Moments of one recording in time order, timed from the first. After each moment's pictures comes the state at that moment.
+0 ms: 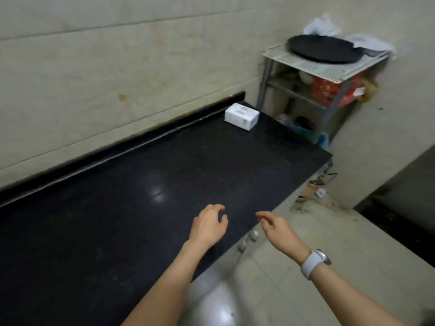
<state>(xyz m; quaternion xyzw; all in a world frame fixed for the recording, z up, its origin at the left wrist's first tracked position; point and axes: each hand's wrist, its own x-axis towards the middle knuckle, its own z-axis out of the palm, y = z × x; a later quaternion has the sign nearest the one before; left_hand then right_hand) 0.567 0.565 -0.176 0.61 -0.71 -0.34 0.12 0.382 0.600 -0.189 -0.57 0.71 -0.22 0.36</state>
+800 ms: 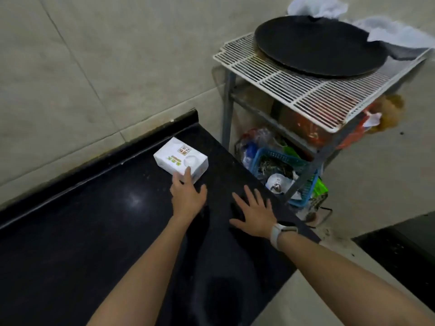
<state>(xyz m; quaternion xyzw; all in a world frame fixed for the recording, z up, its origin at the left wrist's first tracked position) 0.306 0.172 -0.226 0.71 -0.59 -0.31 0.21 0.129 0.219 -0.247 -0.70 0.66 0.08 0.26</state>
